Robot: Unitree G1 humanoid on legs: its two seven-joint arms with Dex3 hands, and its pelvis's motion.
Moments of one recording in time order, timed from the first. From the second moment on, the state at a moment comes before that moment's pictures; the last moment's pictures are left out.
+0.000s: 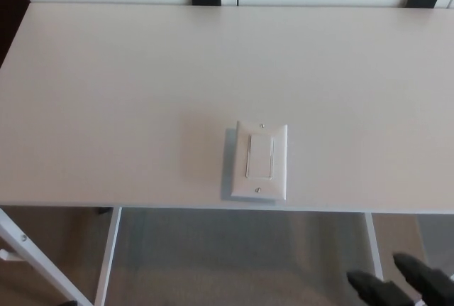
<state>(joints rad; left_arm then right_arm) 0.57 0.34 0.11 0.08 -0.08 -0.02 -0.26 0.73 -0.58 0.21 -0.49 -0.97 -0.08 -0.03</state>
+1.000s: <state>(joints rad) 0.56 0.37 0.10 0.09 -0.08 -0.03 -0.26 0.51 -0.56 0.21 0.11 -0.72 -0.20 -0.06</state>
